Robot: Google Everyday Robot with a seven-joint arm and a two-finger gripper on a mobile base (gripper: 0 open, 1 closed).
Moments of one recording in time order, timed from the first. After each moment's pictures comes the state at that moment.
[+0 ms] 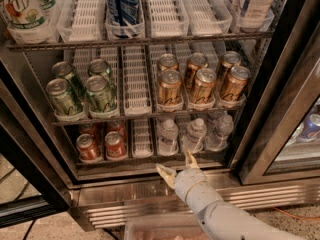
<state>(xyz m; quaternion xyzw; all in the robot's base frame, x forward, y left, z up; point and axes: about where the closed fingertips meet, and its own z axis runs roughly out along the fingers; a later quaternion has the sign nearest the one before) 0.517 -0.061 0.627 -0.23 0.77 0.07 0.59</state>
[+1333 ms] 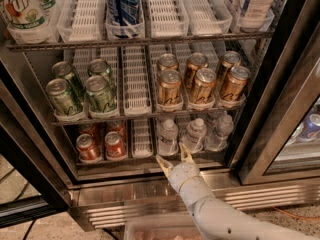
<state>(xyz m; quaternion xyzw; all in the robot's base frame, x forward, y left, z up) 0.552 -0.057 0.617 -0.23 0.75 0.02 0.63</state>
